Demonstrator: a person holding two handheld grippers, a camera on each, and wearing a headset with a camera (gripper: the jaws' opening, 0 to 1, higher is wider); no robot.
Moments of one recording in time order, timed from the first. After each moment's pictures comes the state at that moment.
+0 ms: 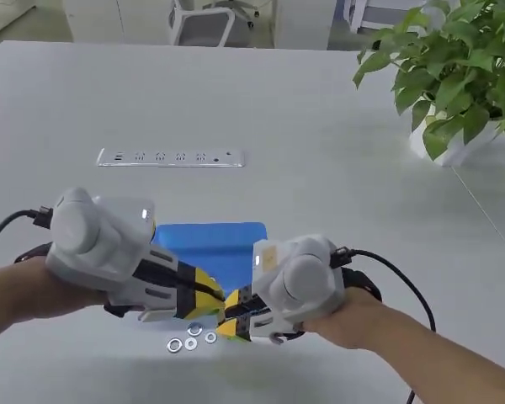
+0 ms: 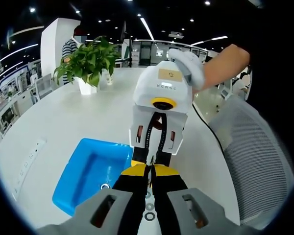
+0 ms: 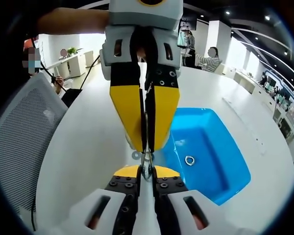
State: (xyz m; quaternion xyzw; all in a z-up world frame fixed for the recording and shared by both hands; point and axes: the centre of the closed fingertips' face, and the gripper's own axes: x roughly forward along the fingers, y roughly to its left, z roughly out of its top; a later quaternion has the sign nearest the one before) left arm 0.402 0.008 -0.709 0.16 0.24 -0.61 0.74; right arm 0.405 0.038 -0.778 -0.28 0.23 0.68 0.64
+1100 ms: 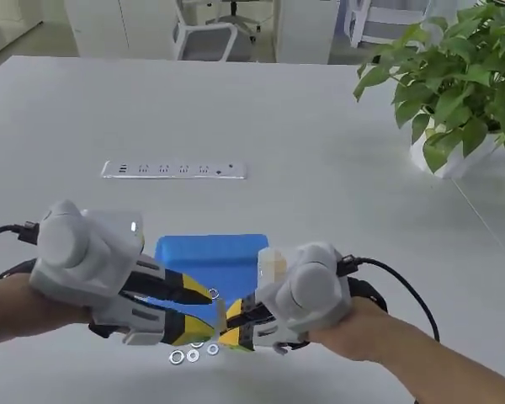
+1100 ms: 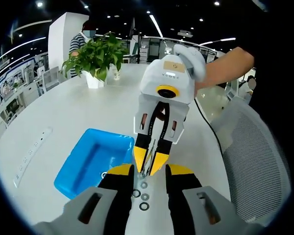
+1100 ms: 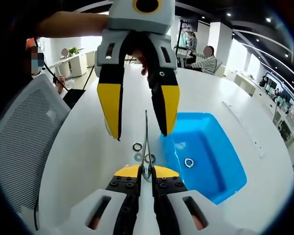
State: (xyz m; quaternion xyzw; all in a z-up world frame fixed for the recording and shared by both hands) left arm 0.392 0.025 -0.705 0.15 0.27 -0.58 0.76; right arm 0.400 0.036 -0.767 -0.29 0.22 0.69 0.63
